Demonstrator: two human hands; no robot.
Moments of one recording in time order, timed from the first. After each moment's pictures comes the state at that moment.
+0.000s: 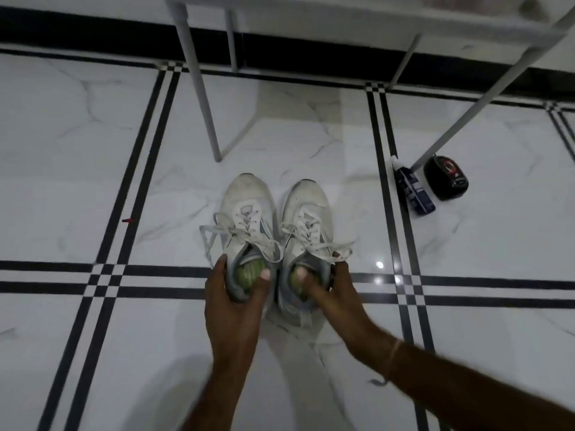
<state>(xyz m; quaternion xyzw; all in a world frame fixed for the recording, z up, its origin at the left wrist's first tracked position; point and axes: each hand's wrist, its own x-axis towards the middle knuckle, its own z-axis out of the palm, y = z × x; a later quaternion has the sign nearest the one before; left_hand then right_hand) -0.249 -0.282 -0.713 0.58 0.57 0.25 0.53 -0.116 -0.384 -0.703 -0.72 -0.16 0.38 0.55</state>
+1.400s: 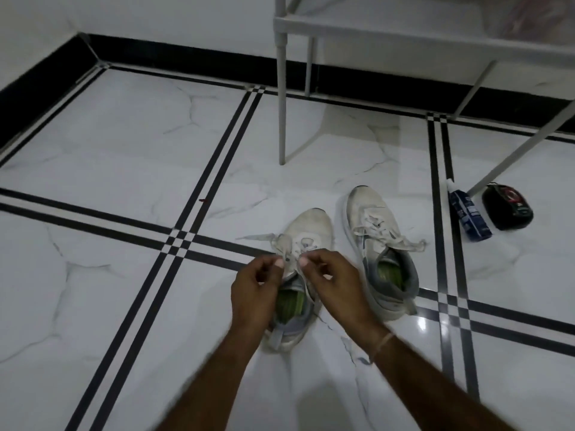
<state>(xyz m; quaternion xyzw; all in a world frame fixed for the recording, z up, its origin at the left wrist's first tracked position) -0.290 -0.275 -0.711 0.59 0.55 0.24 0.54 -0.149 -0.350 -0.719 -0.74 -0.37 0.28 0.48</state>
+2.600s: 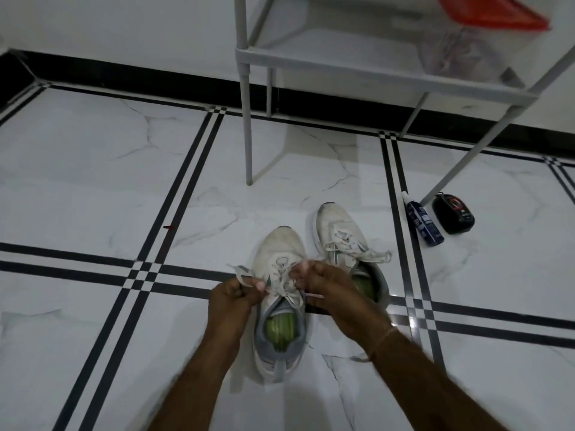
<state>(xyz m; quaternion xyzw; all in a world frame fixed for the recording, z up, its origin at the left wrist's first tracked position) -0.280 -0.249 -0.702 0.47 0.49 0.23 0.69 -0.119 -0.350 -0.686 -0.64 -0.14 0.55 0.53</state>
